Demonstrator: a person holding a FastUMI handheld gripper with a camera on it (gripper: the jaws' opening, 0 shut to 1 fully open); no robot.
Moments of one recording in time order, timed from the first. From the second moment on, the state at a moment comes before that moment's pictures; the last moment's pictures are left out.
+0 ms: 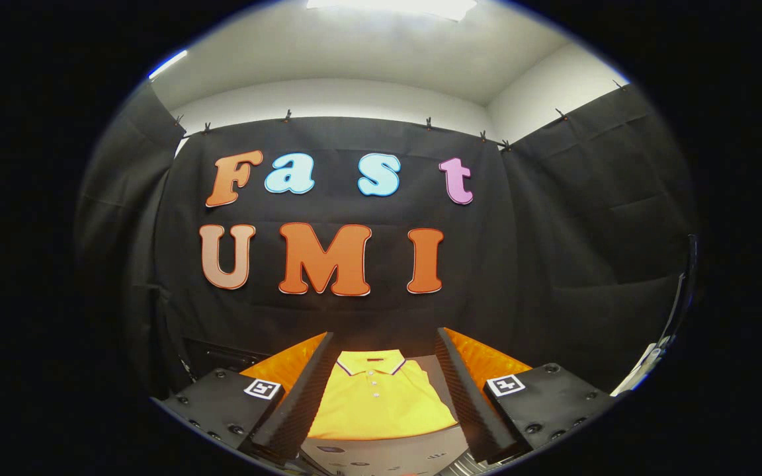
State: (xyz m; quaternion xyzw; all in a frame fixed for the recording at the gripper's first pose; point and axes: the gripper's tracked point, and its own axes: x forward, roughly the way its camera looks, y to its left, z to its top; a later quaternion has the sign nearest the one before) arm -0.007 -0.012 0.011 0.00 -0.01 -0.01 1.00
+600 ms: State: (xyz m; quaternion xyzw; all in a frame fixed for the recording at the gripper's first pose) arm 0.057 -0.002 -0.030 -0.03 0.08 0.02 1.00
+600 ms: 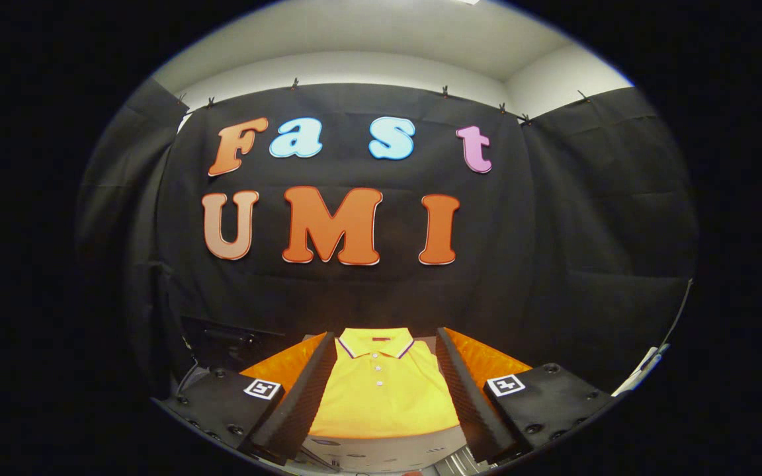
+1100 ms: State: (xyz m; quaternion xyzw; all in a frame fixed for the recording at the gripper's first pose) arm 0.183 0.016 -0.130 0.03 0.24 0.07 0.97
